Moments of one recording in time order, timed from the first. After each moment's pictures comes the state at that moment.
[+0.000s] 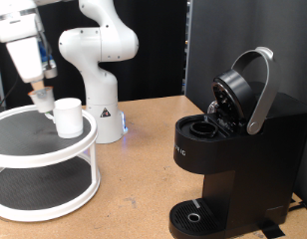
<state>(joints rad) -0.07 -0.47 -0.47 -2.50 0.04 2.13 -1.31</state>
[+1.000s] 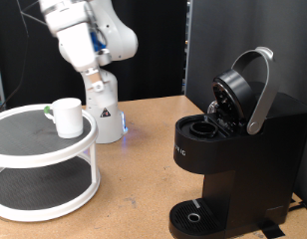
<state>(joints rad) 0.04 -0.46 -0.31 -2.51 0.29 2.29 -1.04</state>
